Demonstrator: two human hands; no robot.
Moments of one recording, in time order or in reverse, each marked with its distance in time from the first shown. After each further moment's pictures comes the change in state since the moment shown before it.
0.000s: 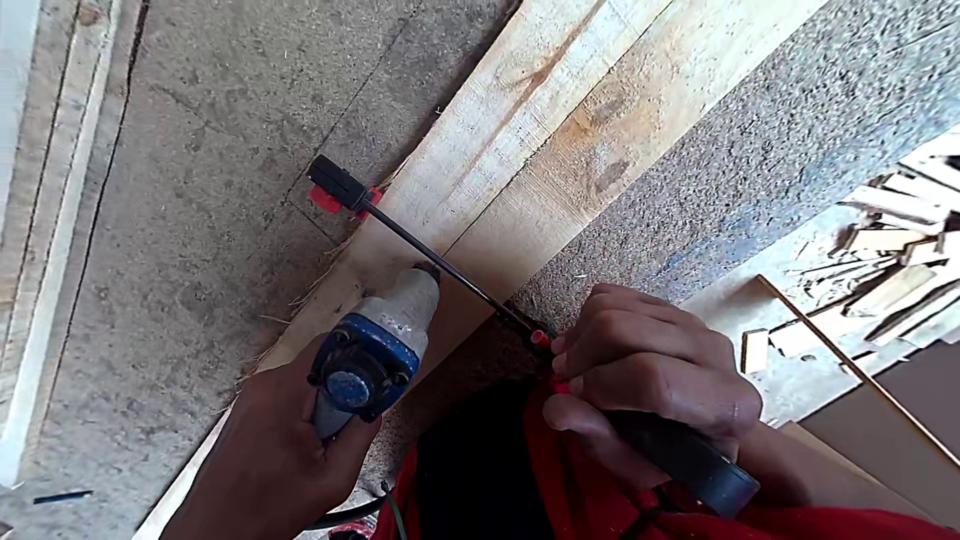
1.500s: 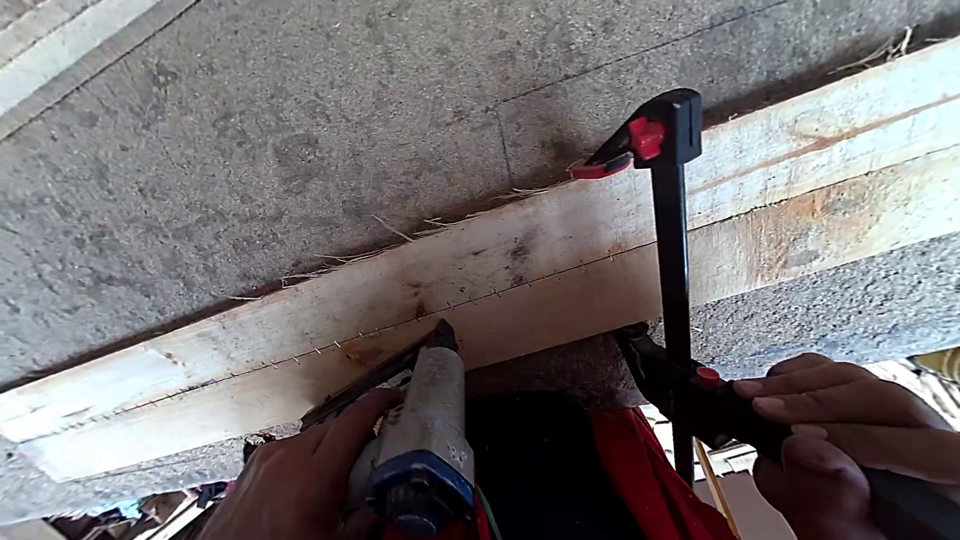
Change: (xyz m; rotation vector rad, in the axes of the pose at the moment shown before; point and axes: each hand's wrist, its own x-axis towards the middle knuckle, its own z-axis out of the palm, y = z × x) left_hand -0.141 -0.067 0.037 -0.125 0.025 -0.225; right_hand 0.010 -0.020 0.000 -0.221 -0.114 0.175
